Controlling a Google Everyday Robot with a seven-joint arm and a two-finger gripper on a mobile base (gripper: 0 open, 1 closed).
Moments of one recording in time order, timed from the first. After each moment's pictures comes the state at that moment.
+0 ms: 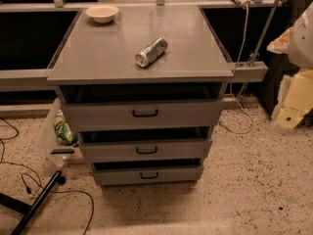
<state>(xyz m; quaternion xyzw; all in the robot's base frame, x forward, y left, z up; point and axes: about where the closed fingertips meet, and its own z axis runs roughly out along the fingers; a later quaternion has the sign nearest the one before) 0.438 -0.217 0.976 -0.60 0.78 -0.03 0.16</state>
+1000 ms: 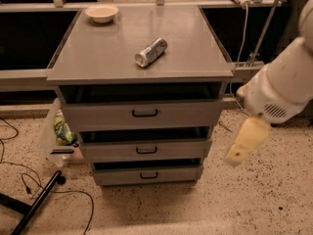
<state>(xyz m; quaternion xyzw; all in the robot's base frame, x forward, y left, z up) 0.439 -0.178 0.876 -0.56 0.81 0.03 0.17</state>
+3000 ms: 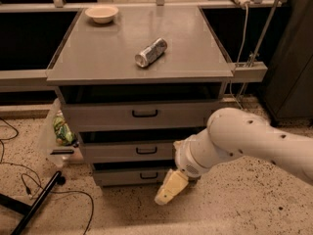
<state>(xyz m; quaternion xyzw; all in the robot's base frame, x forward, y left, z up) 0.439 -0.040 0.678 -0.55 0.79 0.17 0.22</state>
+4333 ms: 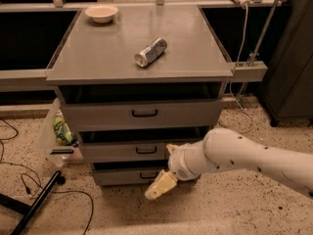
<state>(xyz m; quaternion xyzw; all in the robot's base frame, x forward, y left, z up) 0.471 -0.012 0.618 -0.51 0.78 0.22 0.28</state>
